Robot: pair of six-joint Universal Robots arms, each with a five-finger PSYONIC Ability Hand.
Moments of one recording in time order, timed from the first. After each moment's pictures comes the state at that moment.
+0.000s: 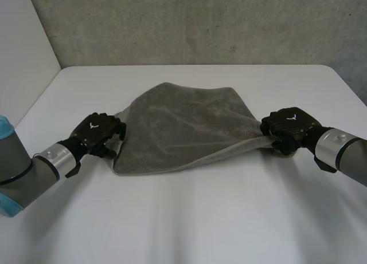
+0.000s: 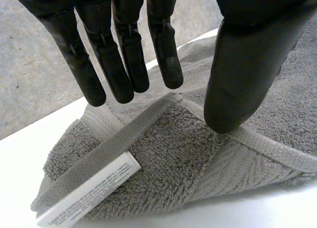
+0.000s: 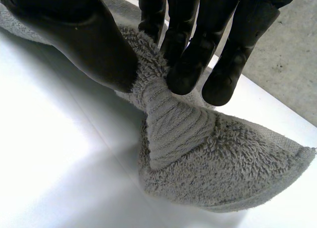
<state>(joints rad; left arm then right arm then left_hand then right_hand) 4.67 -2.16 -1.67 3.58 -0.86 3.44 1.66 -1.11 1.52 0.04 0.99 2.63 0.73 0.75 0.75 0.75 0.55 1.33 1.31 1.33 1.34 1.16</state>
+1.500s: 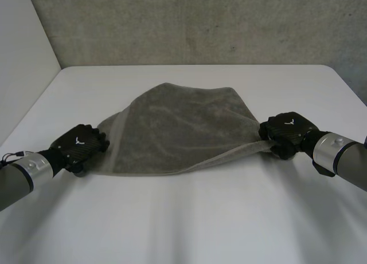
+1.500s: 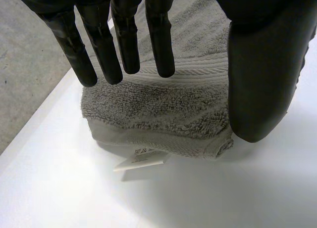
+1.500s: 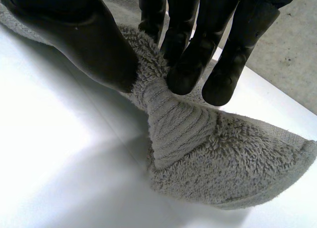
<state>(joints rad) 4.82 -2.13 -1.71 3.30 -0.79 4.08 1.67 -1.09 1.53 0.04 1.00 2.62 0.49 0.49 0.50 0.50 0.31 1.33 1.31 1.33 1.34 1.16</state>
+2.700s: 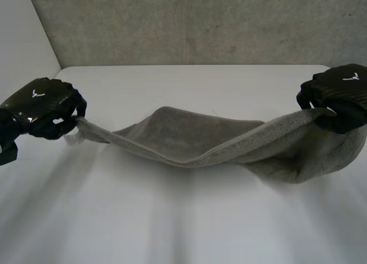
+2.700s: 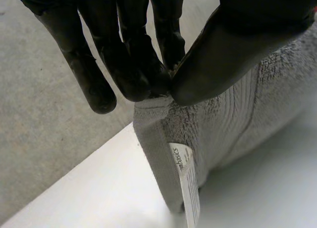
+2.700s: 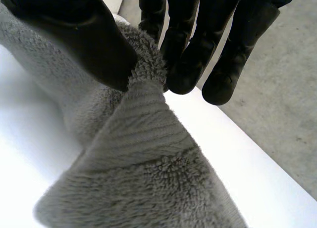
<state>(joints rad) 4.92 -1.59 -1.76 3.12 -0.61 3.51 1.49 -1.55 1.42 0.61 0.85 2.48 1.30 1.35 1.34 1.35 1.16 1.33 1.31 1.33 1.34 1.16</state>
